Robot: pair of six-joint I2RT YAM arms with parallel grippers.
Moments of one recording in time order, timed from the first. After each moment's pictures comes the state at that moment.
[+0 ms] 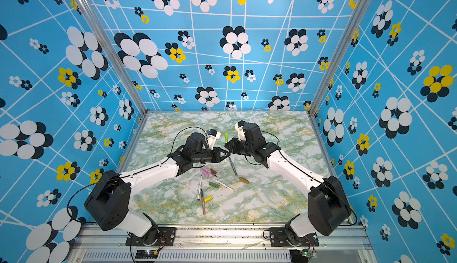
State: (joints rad) left arm -0.63 1.54 0.94 0.10 0.50 -0.64; right arm 0.57 1.48 1.11 -0.22 -0.35 0.65
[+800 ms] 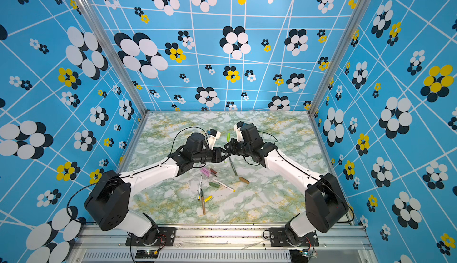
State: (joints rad) left arm -0.64 1.53 0.95 0.08 0.46 -0.63; right arm 0.58 1.51 1.14 -0.29 -0.28 0.66
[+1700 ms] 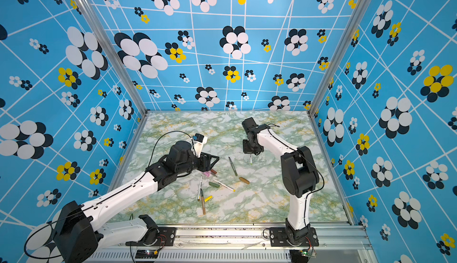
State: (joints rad) left arm -0.66 1.19 0.82 -0.14 0.22 -0.44; right arm 0.43 1.96 1.51 -0.88 0.10 0.33
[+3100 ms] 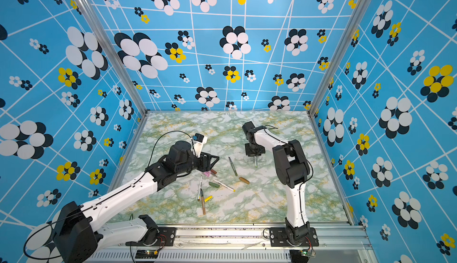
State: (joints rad) left arm -0.66 1.20 0.82 -0.13 0.22 -0.43; right arm 0.40 2.09 1.53 -0.86 0.17 0.30
